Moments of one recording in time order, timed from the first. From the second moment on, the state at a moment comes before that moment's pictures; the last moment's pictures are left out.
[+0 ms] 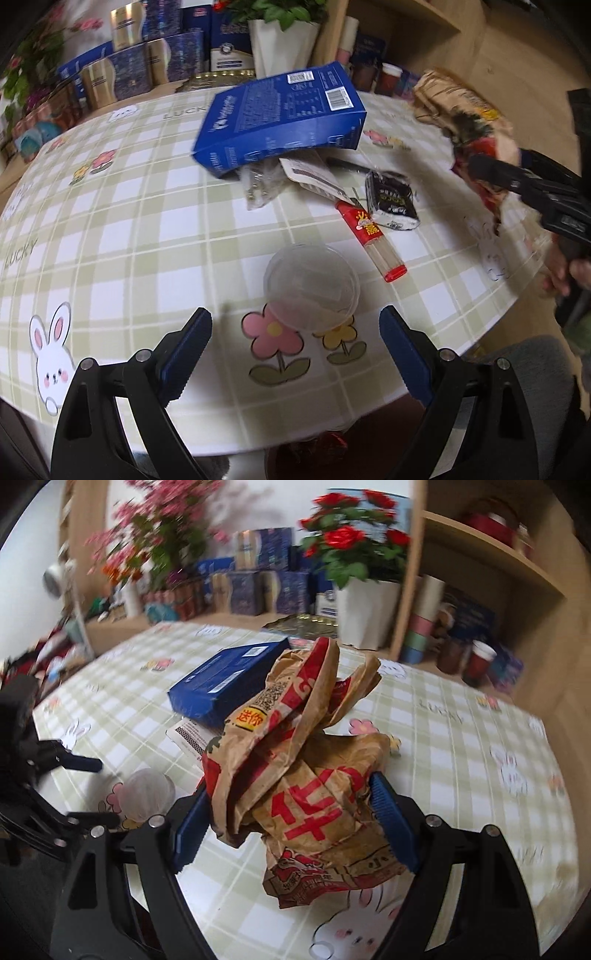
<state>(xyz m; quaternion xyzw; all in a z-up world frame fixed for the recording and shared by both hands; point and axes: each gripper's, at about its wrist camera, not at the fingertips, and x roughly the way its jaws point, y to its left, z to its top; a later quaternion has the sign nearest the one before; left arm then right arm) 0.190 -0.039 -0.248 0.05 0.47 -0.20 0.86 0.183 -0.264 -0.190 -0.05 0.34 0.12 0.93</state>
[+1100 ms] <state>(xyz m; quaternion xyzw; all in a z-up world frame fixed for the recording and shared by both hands) 0.167 -0.070 -0.236 0.10 0.45 -0.21 0.86 0.114 -0.271 -0.204 0.00 0.36 0.10 0.93</state>
